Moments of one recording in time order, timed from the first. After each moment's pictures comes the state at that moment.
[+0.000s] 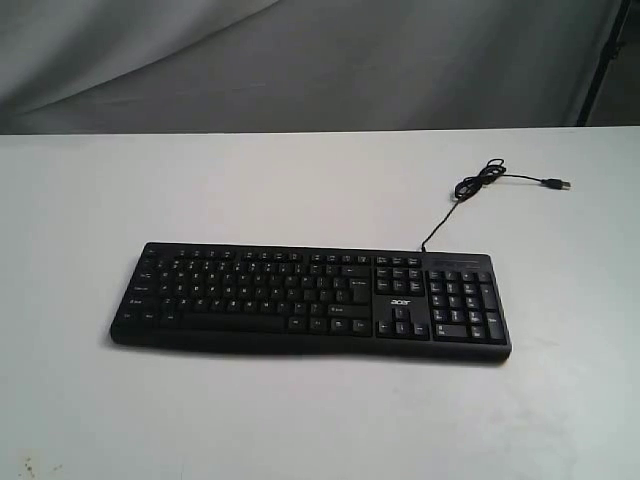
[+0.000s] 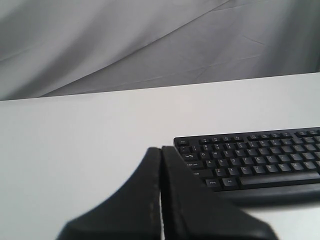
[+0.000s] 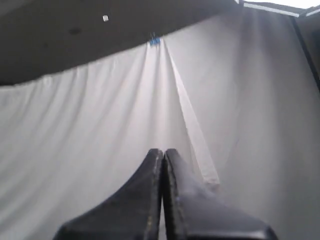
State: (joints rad) left arm -0.17 0.00 0.00 0.04 0.26 -0.02; right arm 0.08 0.52 -0.73 -0.26 -0.07 0.58
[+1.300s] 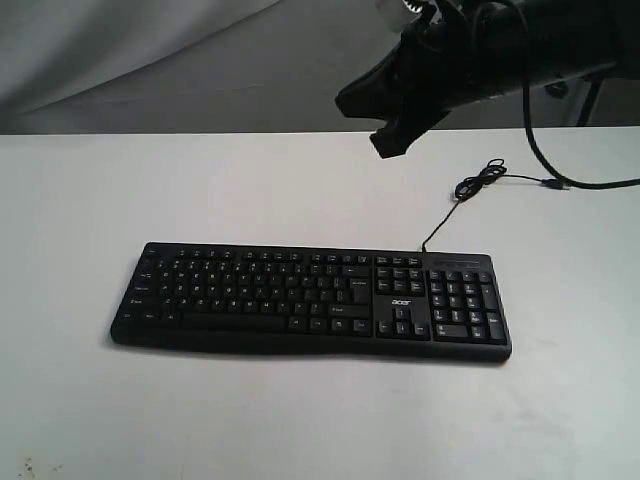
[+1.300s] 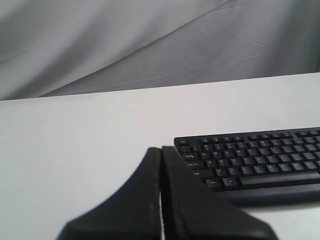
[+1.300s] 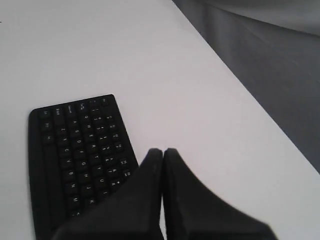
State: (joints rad) left arm -0.17 0.00 0.00 0.04 0.26 -0.02; right arm 0.31 1.71 -1.32 1.08 0.72 -1.57
